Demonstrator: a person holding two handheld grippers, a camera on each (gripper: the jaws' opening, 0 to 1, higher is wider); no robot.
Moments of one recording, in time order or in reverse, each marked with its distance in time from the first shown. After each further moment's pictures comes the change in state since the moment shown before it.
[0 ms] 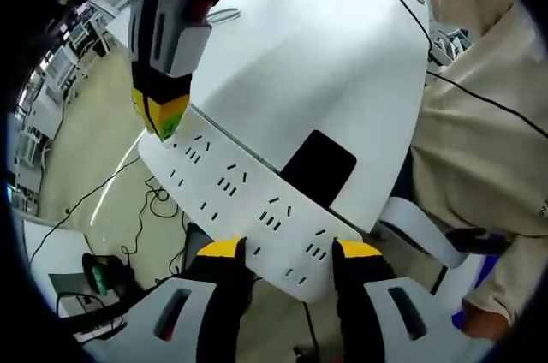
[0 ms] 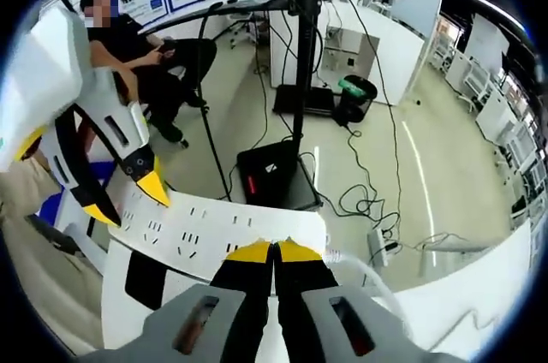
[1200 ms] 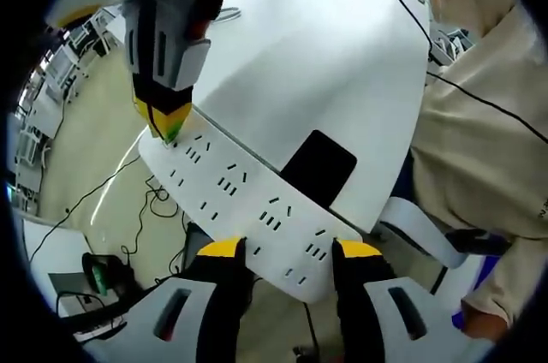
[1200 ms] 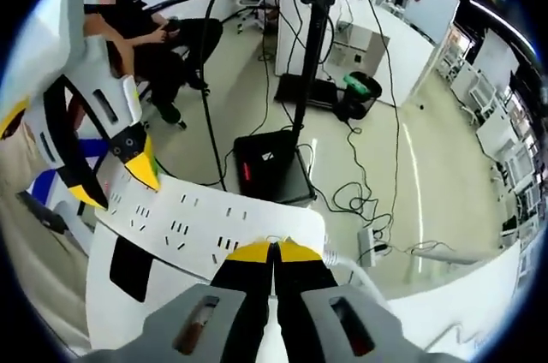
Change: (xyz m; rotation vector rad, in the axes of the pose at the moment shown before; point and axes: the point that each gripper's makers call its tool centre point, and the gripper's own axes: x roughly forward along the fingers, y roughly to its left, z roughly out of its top) left arm 0.000 -0.001 -0.001 -0.001 -0.002 -0.001; right arm 0.008 -0.002 -0.006 -0.103 0.070 -0.025
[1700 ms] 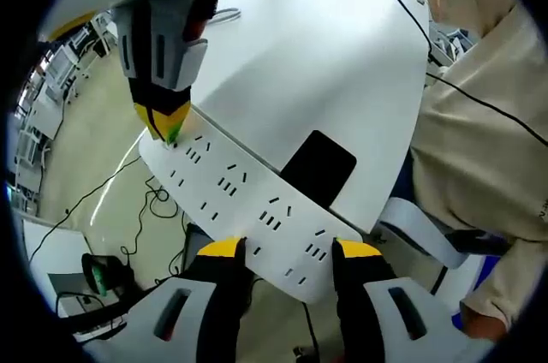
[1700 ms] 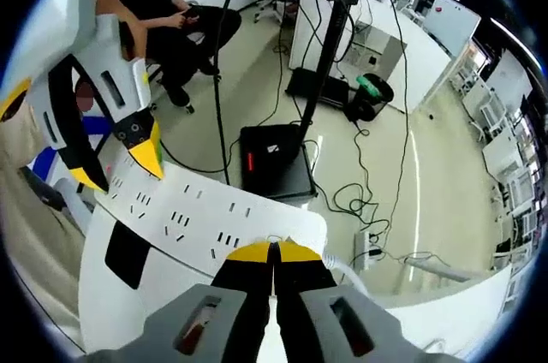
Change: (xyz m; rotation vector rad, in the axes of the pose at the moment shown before) left arm 0.001 0.001 0.001 0.002 -0.001 -0.002; right arm 0.003 -0.001 0.000 -0.097 0.045 0.019
